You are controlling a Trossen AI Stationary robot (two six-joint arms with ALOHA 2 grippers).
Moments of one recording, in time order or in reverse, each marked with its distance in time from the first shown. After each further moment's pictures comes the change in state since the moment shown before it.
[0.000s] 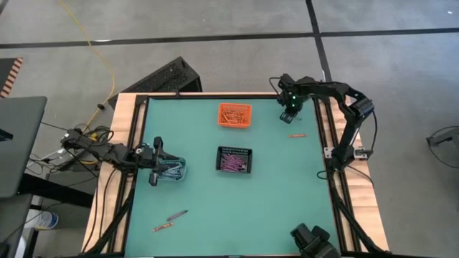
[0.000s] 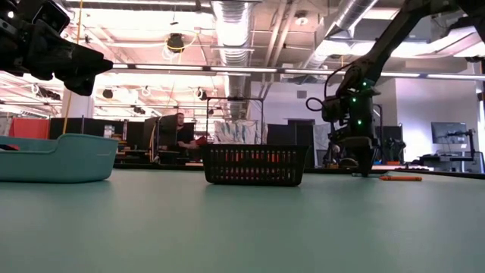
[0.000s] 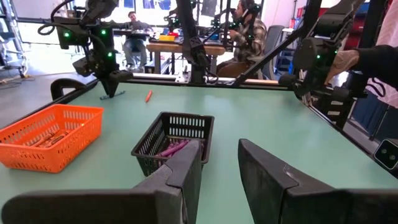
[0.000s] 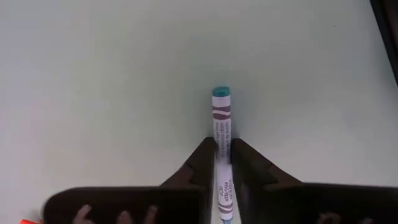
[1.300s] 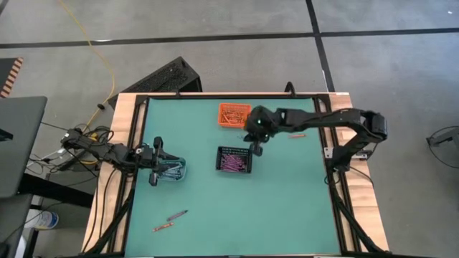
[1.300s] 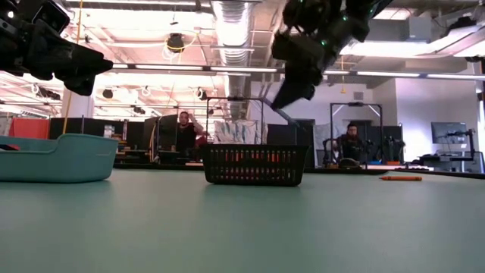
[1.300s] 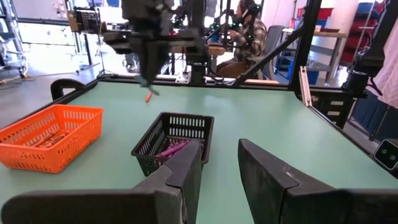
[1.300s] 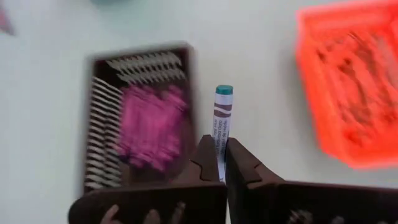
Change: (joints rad) left arm 0.000 0.000 0.000 0.000 0.000 0.000; right arm 0.707 -0.292 -0.004 0.363 -0.174 0.373
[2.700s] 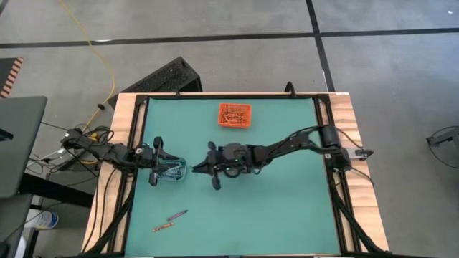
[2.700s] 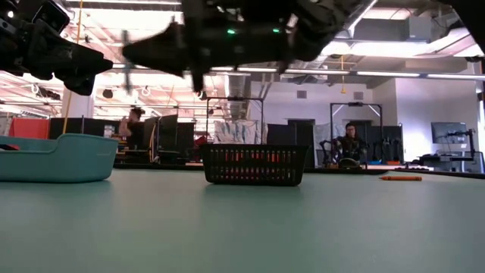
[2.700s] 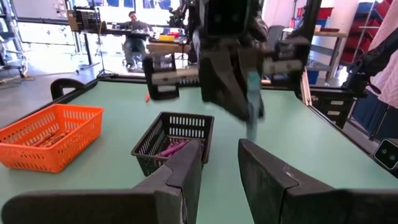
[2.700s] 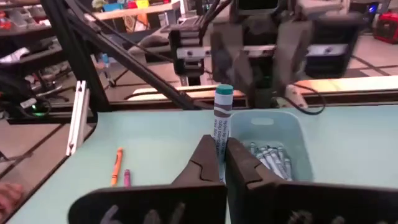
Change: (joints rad) left arm 0.000 0.000 0.000 0.000 0.000 0.000; right arm 0.334 0.506 0.199 1.061 0.008 0.101
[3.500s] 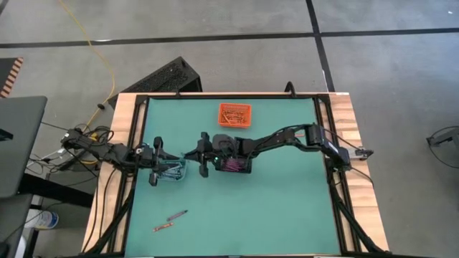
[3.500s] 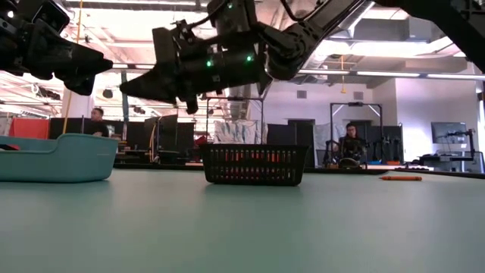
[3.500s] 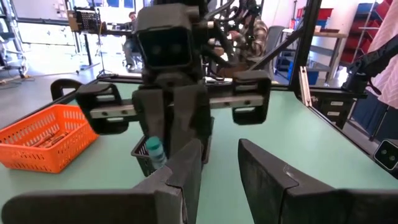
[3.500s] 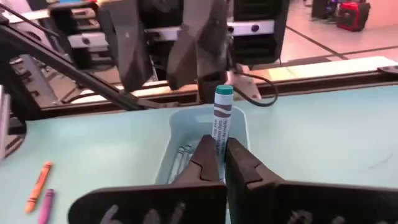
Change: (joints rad) left arm 0.000 -0.002 0.000 0.000 0.000 0.000; right arm -0.089 0.180 0.212 -0.070 0.017 0.017
